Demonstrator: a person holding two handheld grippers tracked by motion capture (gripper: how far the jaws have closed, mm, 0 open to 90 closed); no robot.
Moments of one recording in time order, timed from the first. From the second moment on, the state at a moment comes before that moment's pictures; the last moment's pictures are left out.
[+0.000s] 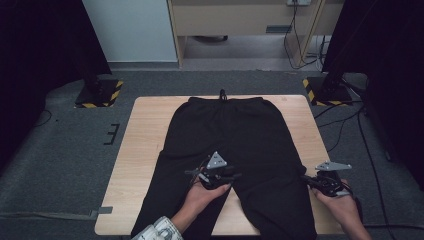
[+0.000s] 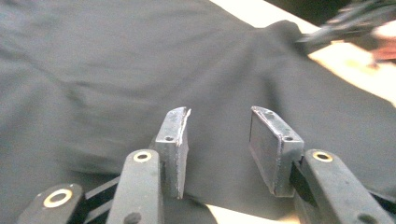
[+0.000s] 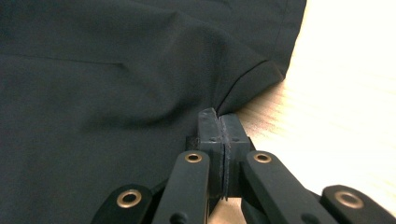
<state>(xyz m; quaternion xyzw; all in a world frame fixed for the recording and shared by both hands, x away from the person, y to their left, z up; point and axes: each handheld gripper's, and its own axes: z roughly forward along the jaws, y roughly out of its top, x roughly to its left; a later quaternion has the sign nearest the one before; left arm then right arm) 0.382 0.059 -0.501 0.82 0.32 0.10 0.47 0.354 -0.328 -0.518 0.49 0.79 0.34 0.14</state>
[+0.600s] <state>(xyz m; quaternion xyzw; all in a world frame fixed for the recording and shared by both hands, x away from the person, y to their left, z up) 0.402 0.050 -0.523 0.86 0.29 0.10 0.41 0.341 -0.332 -0.514 0.48 0.79 0.36 0.14</state>
